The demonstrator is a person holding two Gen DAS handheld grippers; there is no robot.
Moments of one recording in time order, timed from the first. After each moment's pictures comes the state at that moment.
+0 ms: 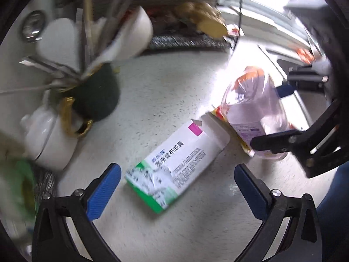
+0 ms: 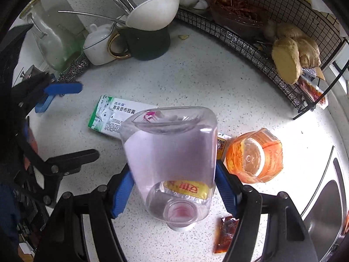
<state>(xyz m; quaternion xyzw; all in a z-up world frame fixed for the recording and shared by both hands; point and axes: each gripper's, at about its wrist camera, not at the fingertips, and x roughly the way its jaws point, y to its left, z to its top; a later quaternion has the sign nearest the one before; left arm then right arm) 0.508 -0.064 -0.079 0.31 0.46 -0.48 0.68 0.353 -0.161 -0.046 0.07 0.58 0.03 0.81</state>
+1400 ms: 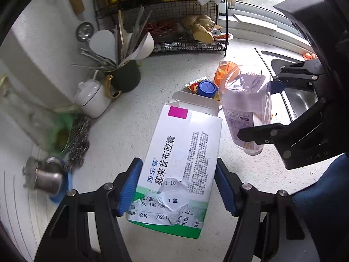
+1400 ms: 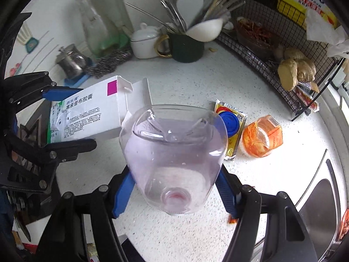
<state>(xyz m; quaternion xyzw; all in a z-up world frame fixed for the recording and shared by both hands) 0.381 0.002 0.015 0.29 0.46 -0.37 0.76 0.280 -0.116 -0.017 0.02 0.53 0.09 0.85</state>
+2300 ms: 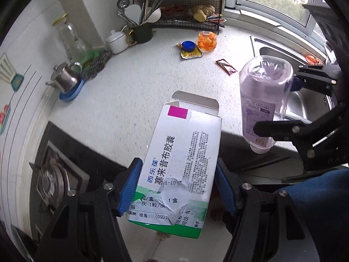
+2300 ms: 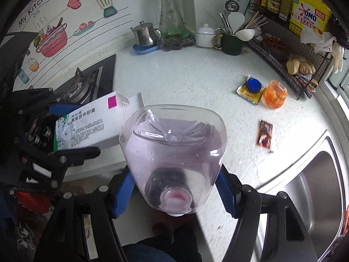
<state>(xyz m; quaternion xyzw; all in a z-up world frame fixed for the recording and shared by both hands) 0.150 0.074 0.026 0.22 0.51 -0.25 0.80 0.078 -0.070 0.005 -0.03 0.49 0.19 0.85</state>
